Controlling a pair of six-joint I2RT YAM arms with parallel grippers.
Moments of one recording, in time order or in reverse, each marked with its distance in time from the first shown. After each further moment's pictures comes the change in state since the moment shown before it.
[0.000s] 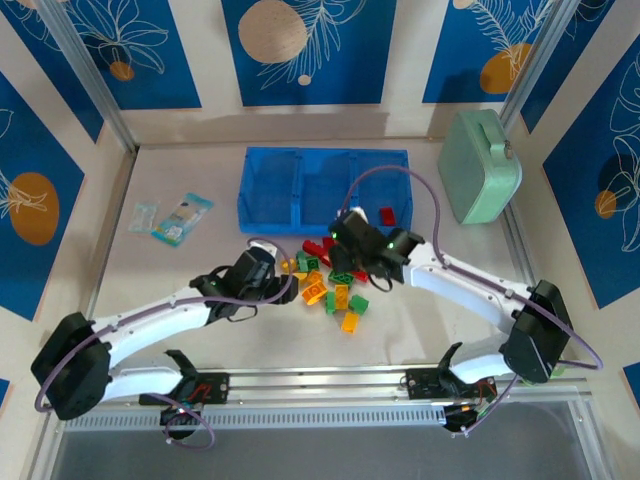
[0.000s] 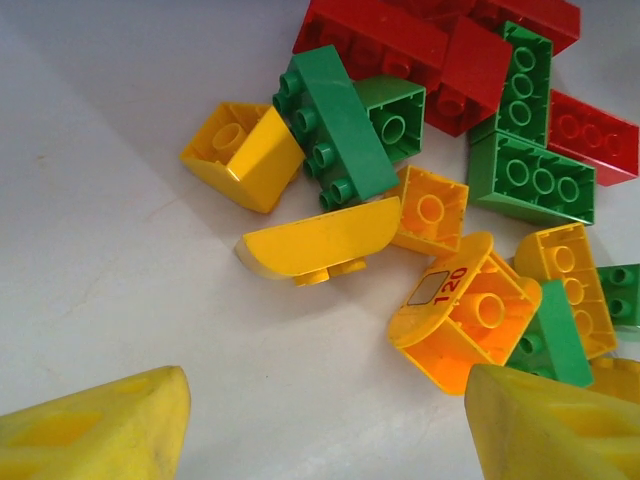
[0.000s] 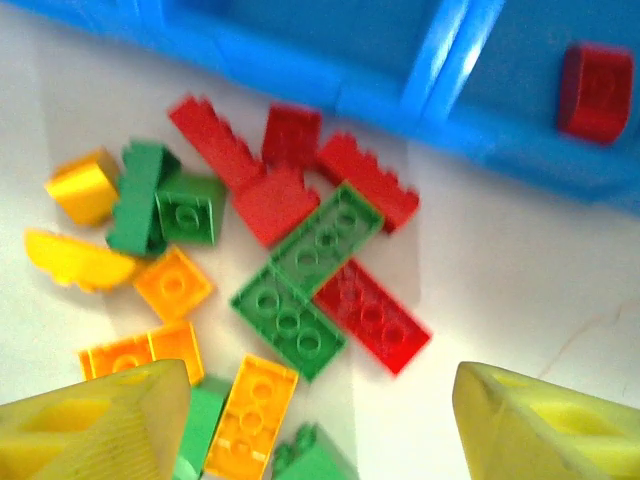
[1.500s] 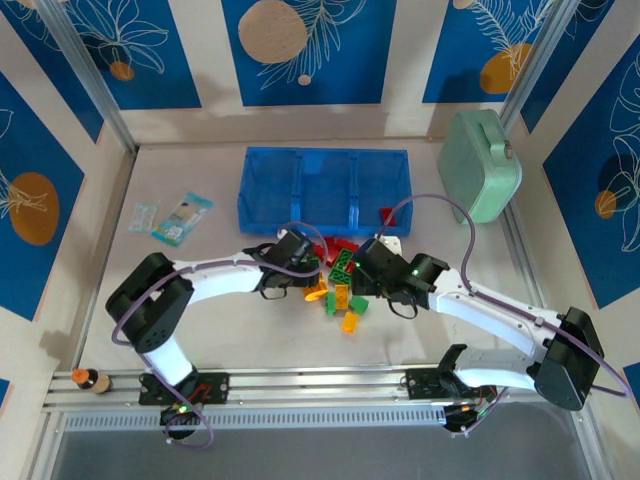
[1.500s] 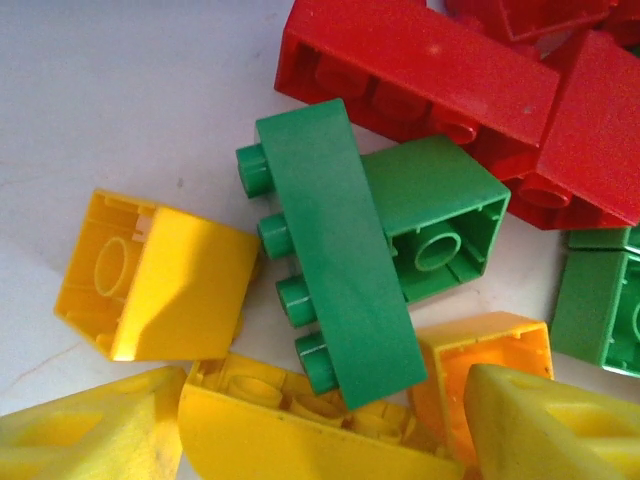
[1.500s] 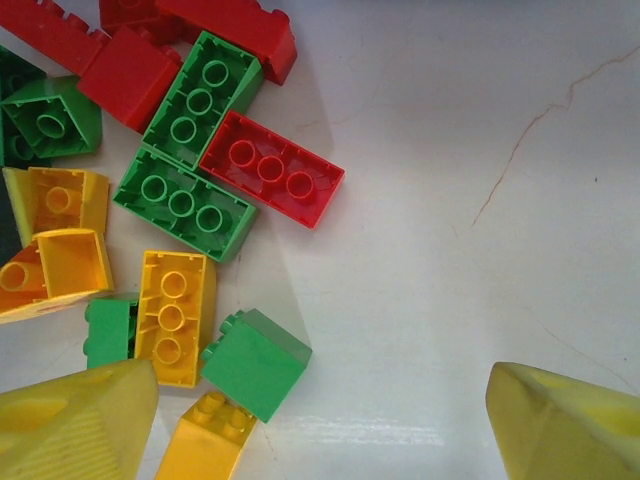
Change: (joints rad) left arm 0.000 0.485 0.288 0.016 -0.047 -0.032; right arm -0.015 -0.198 -0.208 -0.088 -0.015 0.296
